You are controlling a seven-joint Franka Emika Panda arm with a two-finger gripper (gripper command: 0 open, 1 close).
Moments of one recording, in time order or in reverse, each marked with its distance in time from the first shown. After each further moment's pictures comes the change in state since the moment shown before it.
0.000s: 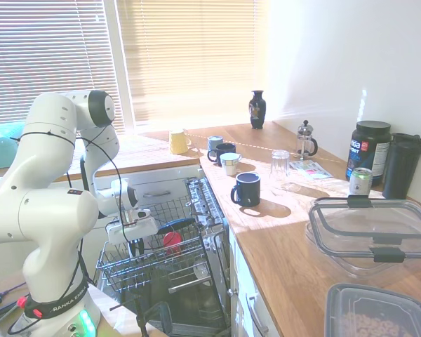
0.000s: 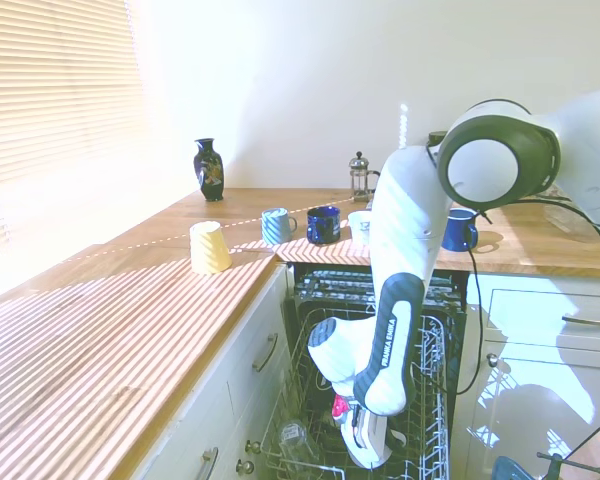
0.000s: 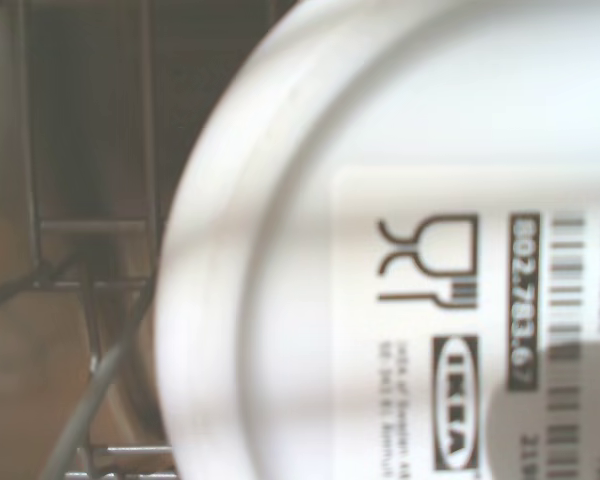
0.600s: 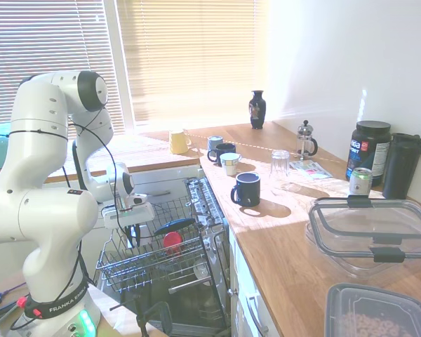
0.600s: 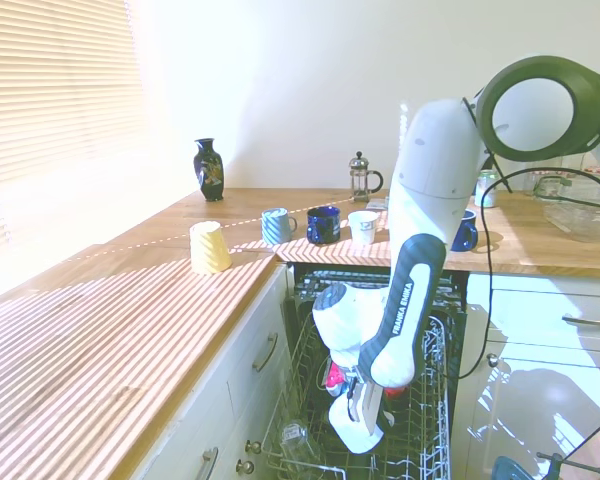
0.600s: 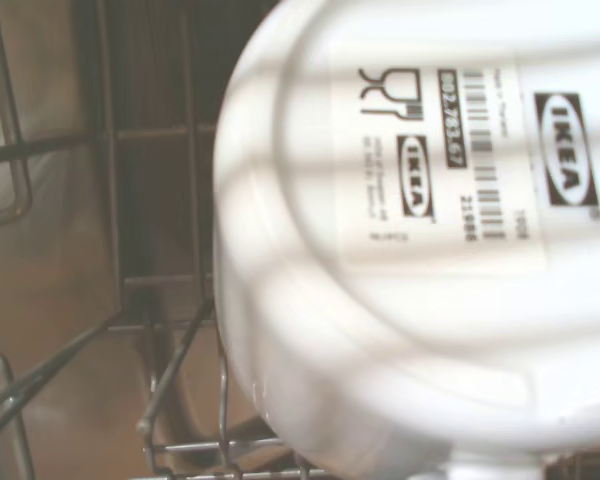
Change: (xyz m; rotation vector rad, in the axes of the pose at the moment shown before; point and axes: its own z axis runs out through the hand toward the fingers) arm -0.011 0.028 -0.066 0.123 0.074 0.076
